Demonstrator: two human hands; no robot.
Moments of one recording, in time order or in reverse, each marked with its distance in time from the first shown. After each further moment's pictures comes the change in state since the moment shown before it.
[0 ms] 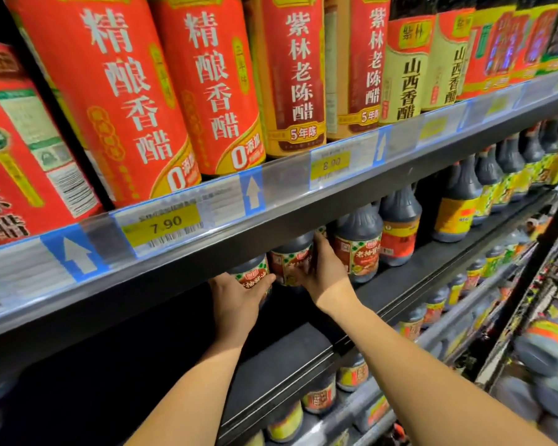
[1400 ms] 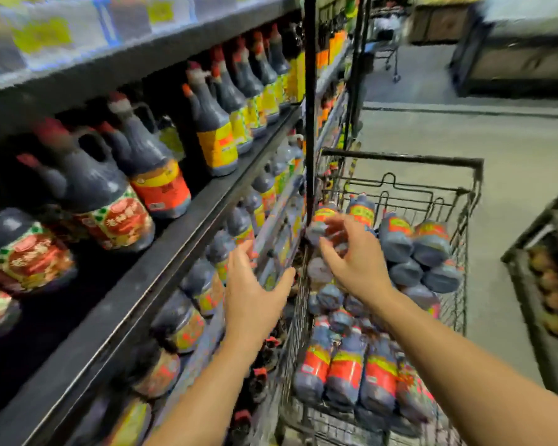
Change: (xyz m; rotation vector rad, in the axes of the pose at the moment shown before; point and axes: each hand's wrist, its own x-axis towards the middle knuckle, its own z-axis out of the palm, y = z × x) left_hand -0.220 0.183 0.124 -0.416 -0.856 0.090; right_hand -0.223 0.111 -0.271 -0.461 0.566 0.258
